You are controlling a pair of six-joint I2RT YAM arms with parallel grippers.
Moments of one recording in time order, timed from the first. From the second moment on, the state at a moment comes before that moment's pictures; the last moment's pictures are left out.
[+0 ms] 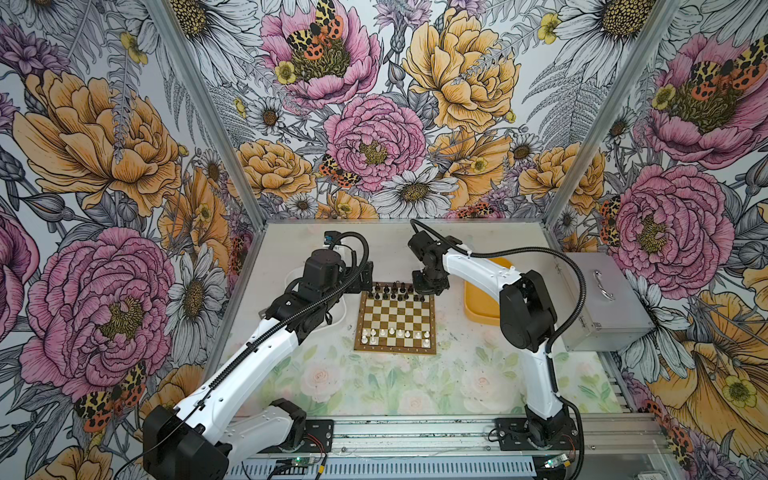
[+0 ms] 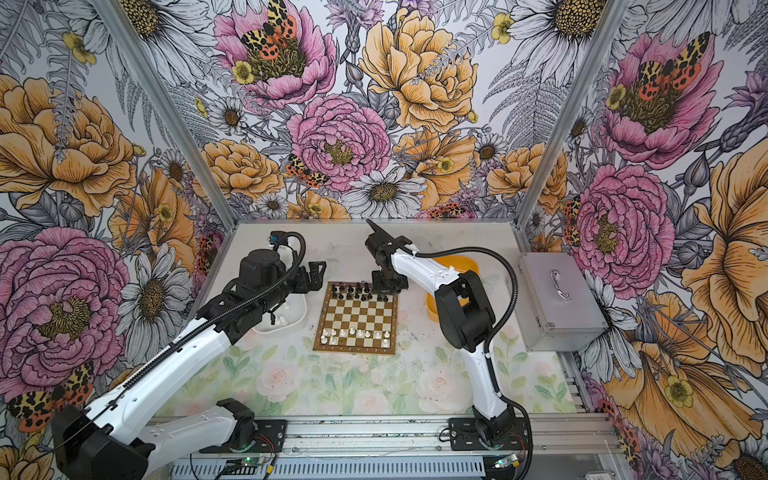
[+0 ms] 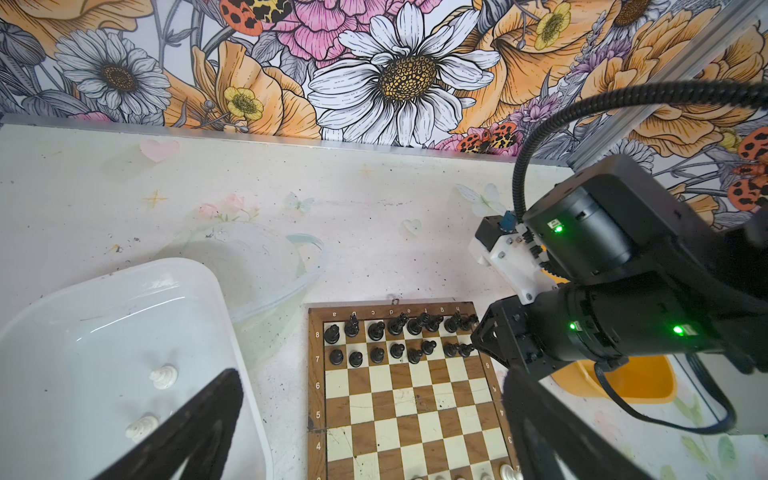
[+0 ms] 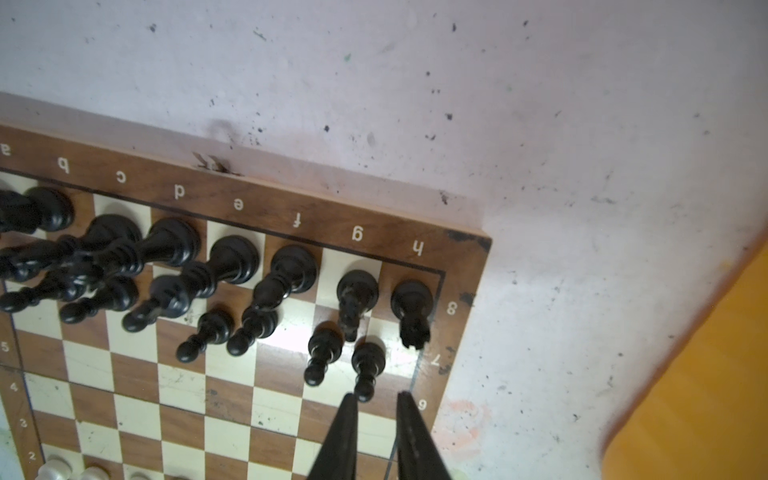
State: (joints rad) left arm -0.50 1.10 0.98 -0.35 -0.15 -0.37; right arm 0.57 2.15 1.81 -1.06 -0.02 0.44
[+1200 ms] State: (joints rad) left arm -0.50 1.06 0.98 -0.37 -0.15 -0.37; right arm 0.59 2.16 1.79 -1.04 -0.02 0.46
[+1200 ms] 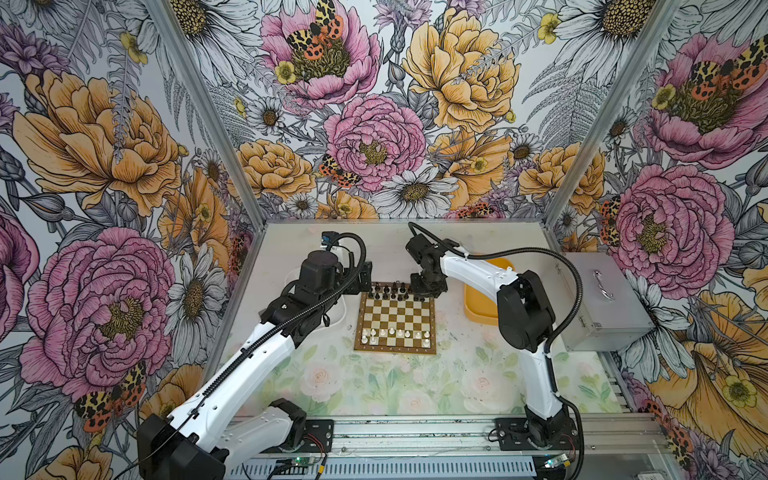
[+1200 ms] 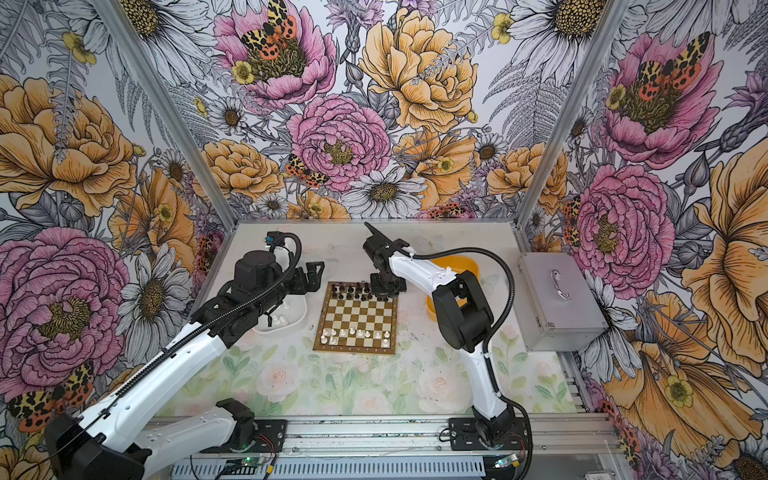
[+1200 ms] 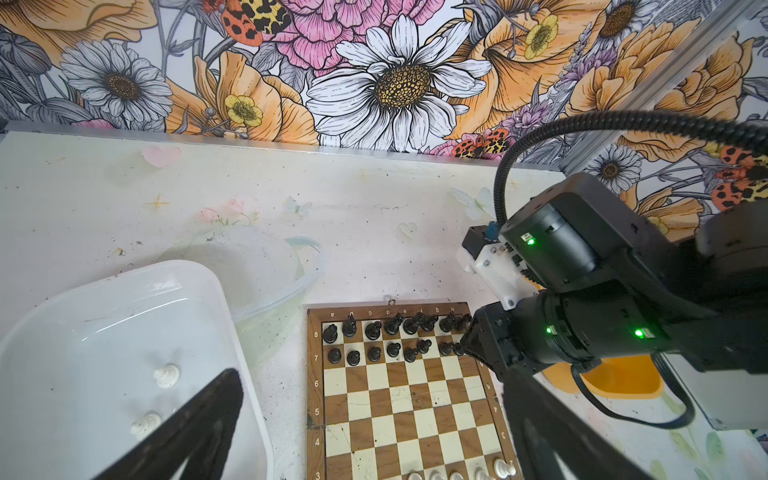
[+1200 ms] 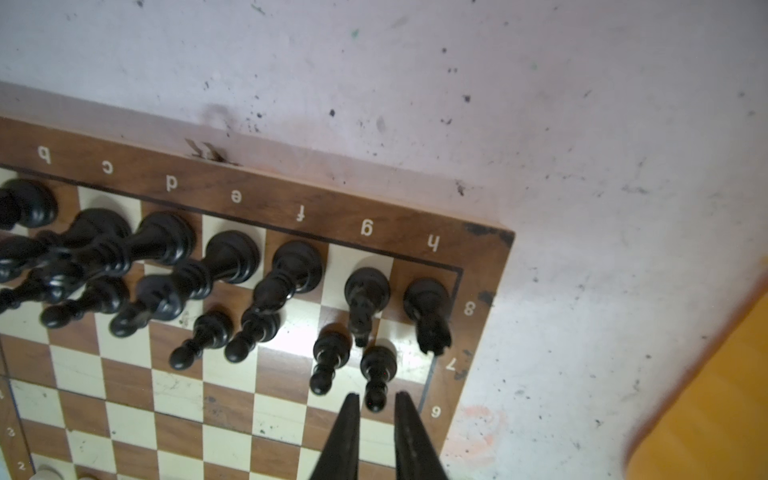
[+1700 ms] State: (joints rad) left arm -0.50 1.05 0.98 -0.37 -0.15 -0.37; right arm 0.60 2.16 1.79 -1.03 -0.02 0.47
